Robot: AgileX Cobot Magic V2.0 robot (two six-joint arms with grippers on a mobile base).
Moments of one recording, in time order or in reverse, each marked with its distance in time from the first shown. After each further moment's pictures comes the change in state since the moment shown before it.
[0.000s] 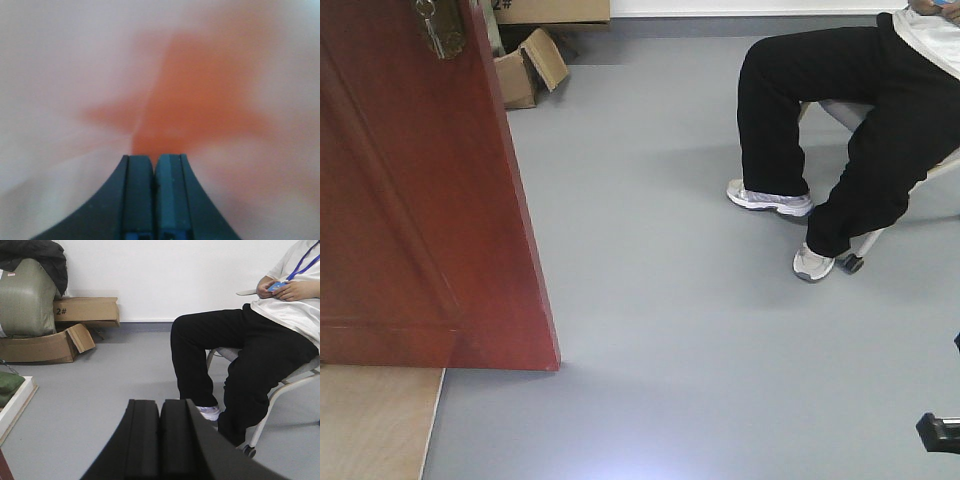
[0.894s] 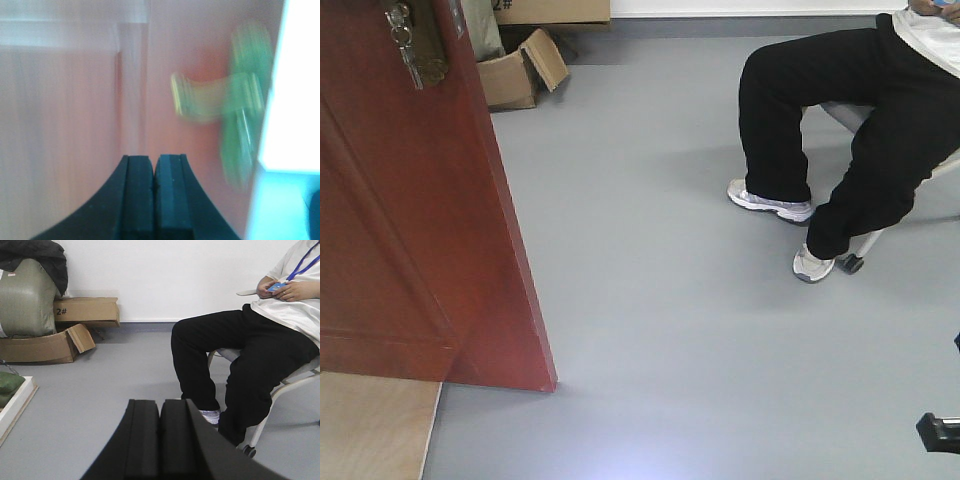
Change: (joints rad) left arm -0.009 -1.300 1.480 1.319 -0.179 -1.088; right arm 0.000 0.000 0.000 0.000 0.000 0.000
